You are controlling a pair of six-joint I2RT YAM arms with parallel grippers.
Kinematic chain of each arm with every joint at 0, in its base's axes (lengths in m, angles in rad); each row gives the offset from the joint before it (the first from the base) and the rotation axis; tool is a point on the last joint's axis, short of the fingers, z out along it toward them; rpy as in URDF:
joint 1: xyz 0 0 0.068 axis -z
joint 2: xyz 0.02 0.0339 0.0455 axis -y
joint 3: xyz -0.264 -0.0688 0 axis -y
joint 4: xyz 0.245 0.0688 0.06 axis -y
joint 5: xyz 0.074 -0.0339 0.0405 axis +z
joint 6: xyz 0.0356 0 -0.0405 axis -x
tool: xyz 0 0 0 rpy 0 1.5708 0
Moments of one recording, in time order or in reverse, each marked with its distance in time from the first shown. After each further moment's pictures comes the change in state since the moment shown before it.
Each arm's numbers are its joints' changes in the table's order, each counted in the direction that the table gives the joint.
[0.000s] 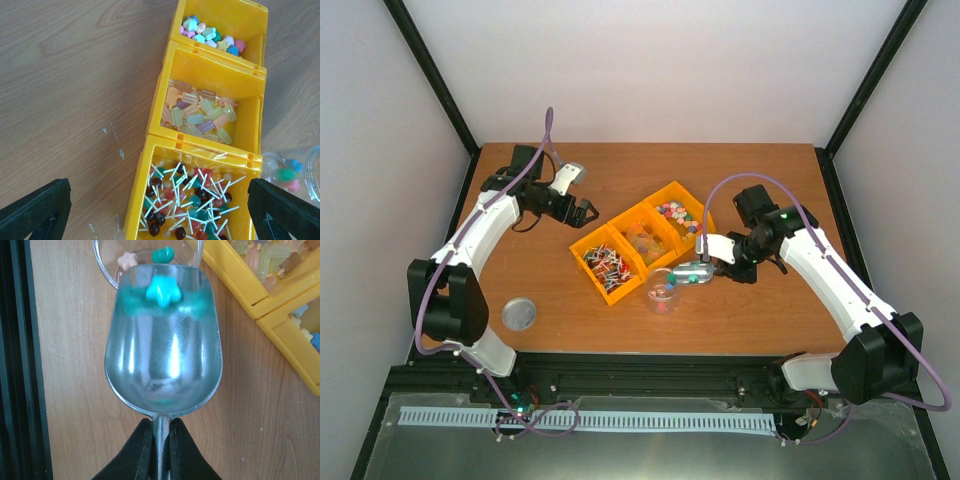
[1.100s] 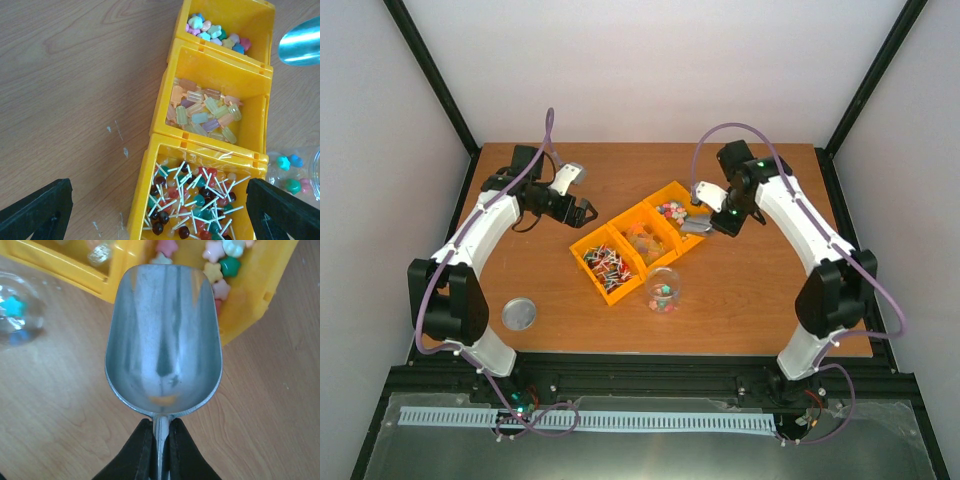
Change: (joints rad) left arm 0.000 -0.003 0.000 0.000 0.019 0.000; right arm 0.034 -0.389 0.434 -0.037 -0.217 -0.352
